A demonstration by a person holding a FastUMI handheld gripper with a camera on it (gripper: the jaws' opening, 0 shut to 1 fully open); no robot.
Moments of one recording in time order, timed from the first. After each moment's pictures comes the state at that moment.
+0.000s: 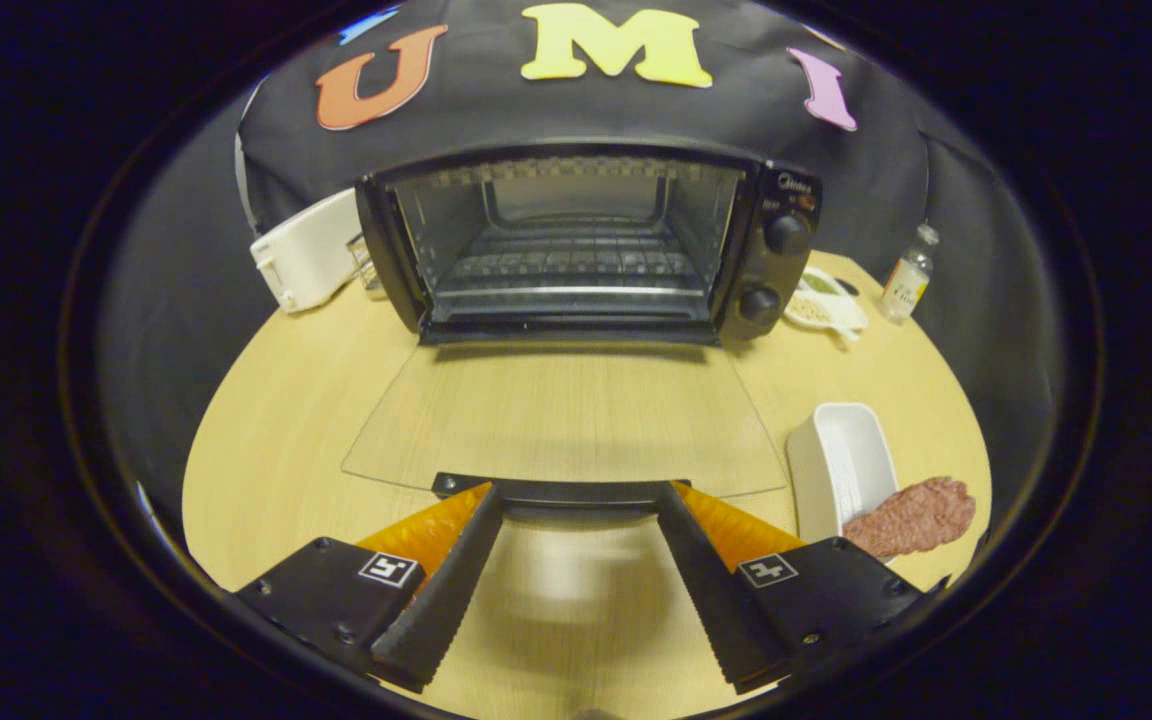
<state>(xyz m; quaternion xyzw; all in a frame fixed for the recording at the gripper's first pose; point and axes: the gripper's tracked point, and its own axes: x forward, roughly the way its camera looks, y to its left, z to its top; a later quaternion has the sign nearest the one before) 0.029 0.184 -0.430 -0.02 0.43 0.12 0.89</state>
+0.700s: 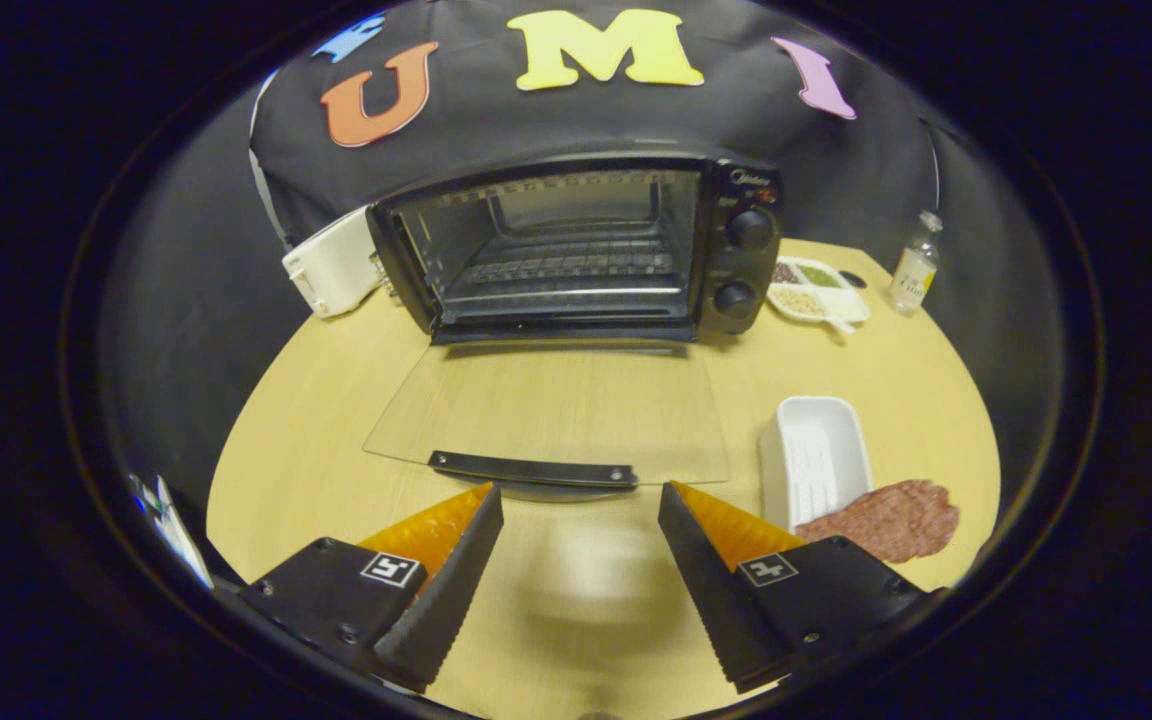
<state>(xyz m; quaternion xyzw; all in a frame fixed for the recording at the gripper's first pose) 0.026 0.124 -0.381 -0.01 0.40 0.17 0.90</state>
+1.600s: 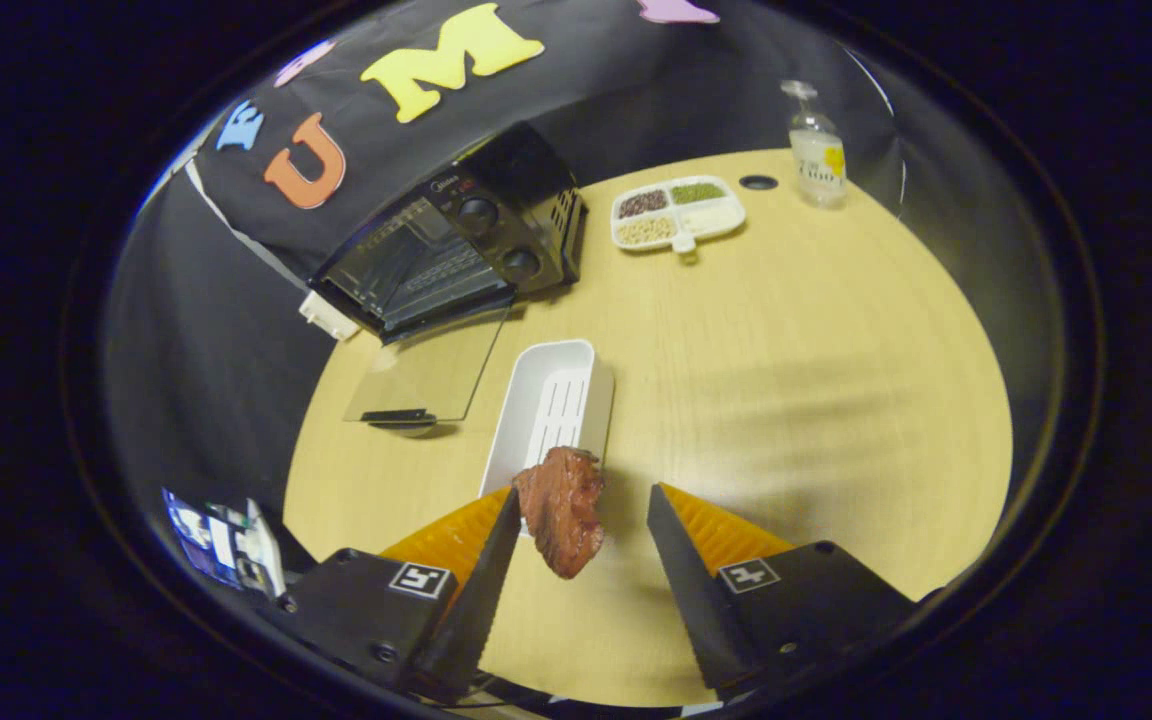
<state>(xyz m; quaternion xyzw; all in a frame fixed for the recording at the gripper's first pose) 0.029 -0.058 -0.402 0.16 0.51 0.26 0.81</state>
